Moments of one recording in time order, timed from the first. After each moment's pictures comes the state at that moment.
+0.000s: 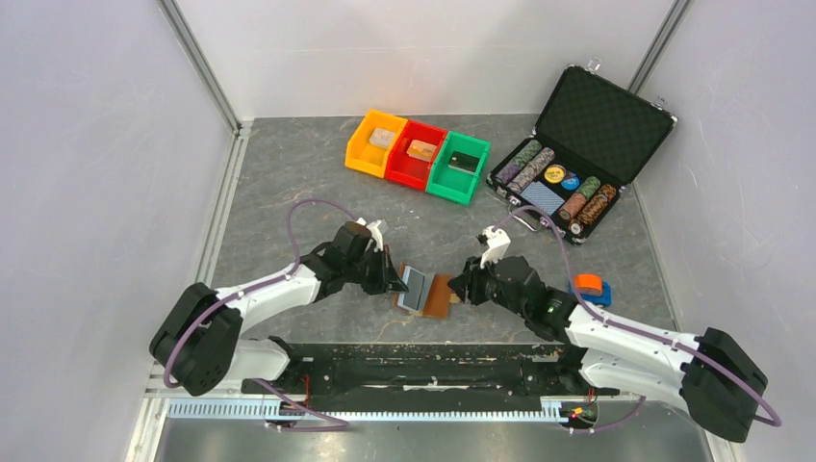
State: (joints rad) left arm -0.63 1.31 0.57 -0.08 0.40 -0.73; right arm 0.89 0.96 0.34 0.14 0.12 0.52
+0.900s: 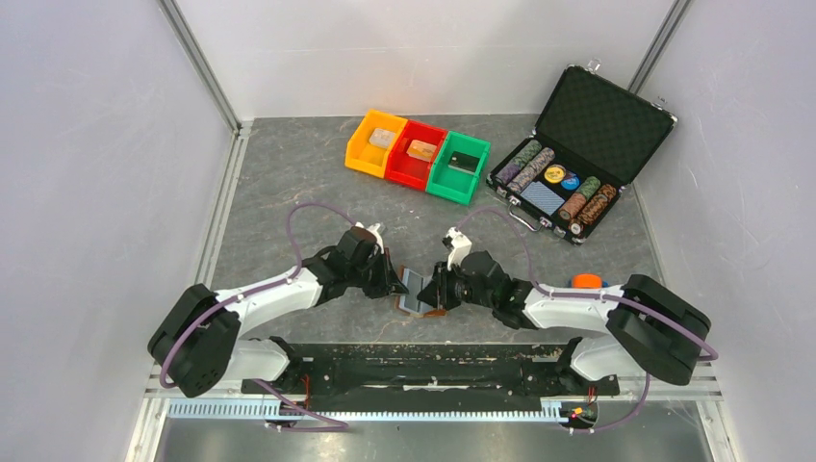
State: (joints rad) left arm -0.70 1.29 0.58 -0.12 0.26 -0.83; right arm 0.94 1.36 0.47 0.40 -0.11 0.68
